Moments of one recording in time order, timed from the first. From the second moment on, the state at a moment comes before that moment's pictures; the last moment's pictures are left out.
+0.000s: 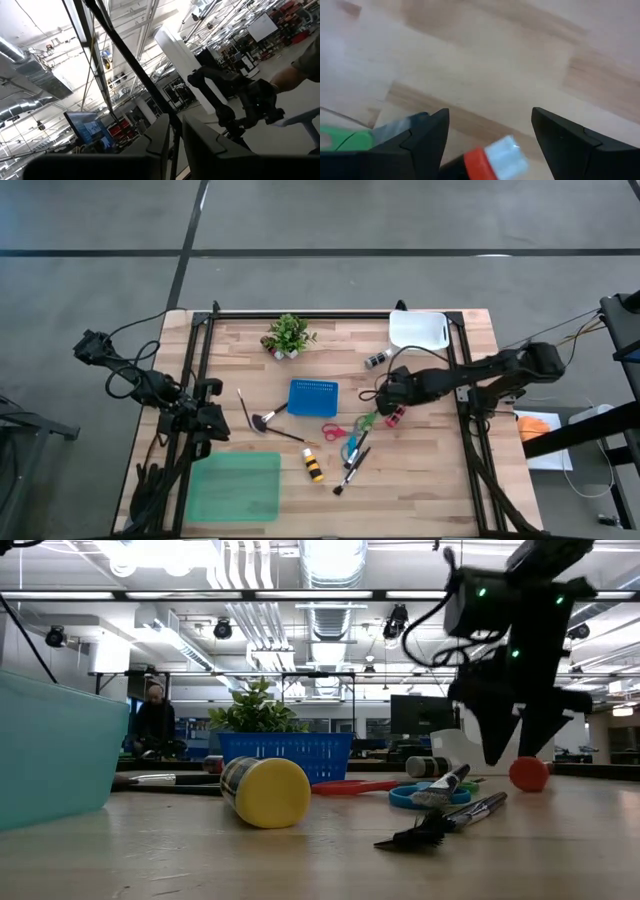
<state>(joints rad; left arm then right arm) -0.54 0.62 0.42 0.53 0.03 0.66 0.05 1.43 0.73 -0.75 0.32 1.23</state>
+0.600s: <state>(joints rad) -0.54 0.62 0.42 0.55 0.10 0.64 0.47 1.30 0.70 -0.82 0.39 1.78</state>
